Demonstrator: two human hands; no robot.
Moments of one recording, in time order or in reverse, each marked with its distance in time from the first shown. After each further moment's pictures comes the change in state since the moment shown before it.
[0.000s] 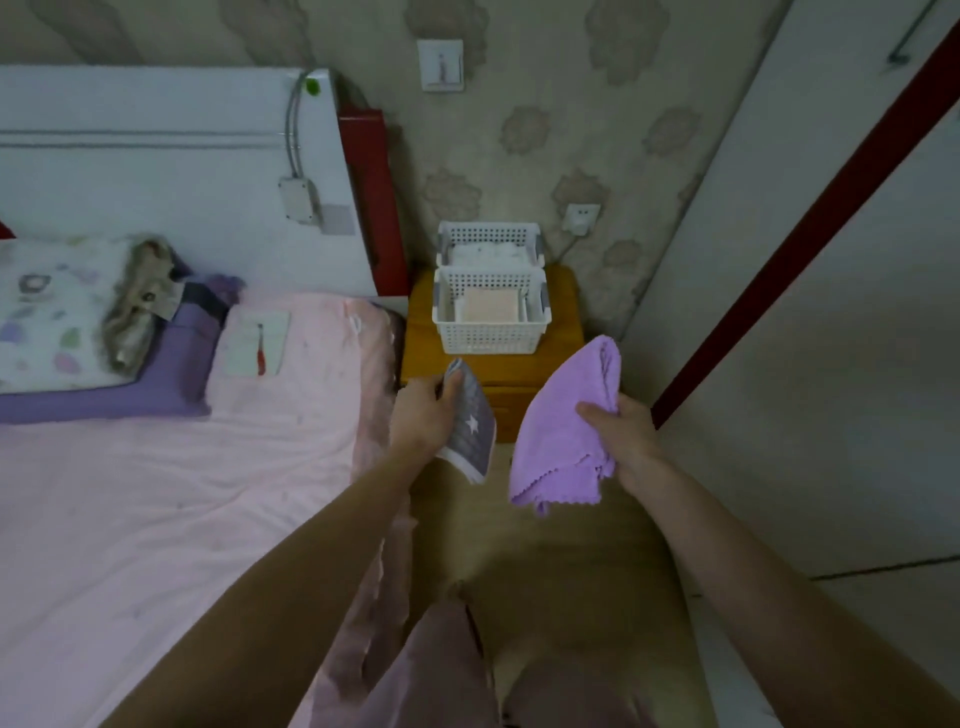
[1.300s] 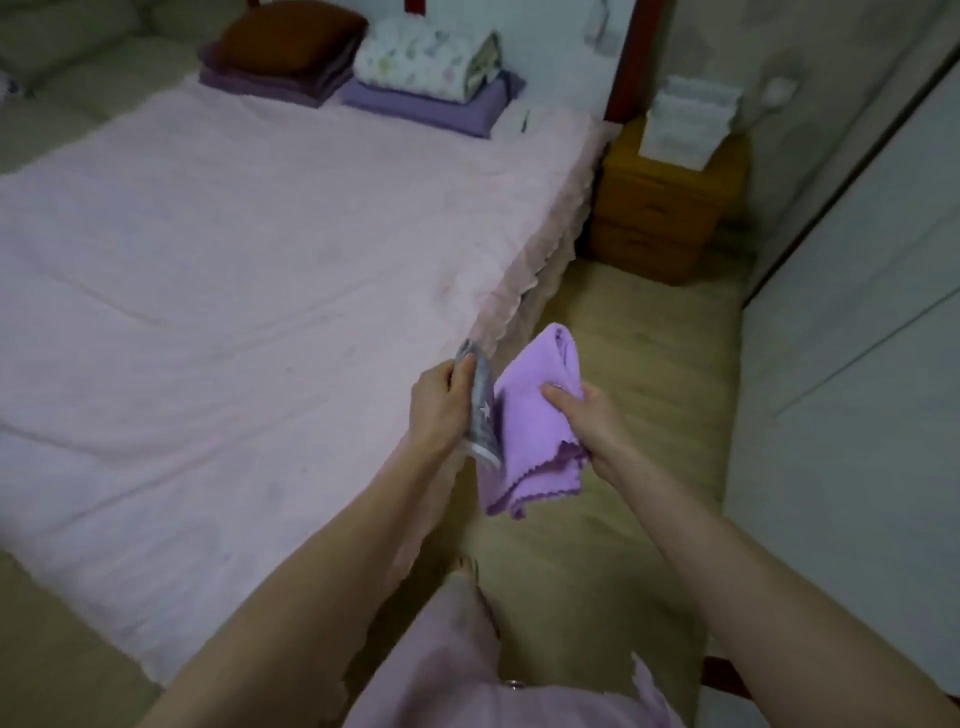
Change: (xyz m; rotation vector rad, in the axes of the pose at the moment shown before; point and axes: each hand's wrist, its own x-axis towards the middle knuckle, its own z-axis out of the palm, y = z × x) left_hand -0.992 -0.189 -0.002 -0.244 0.487 -0.300; right_hand -0.762 0.487 -0.115 -0.282 -0.570 -0.209
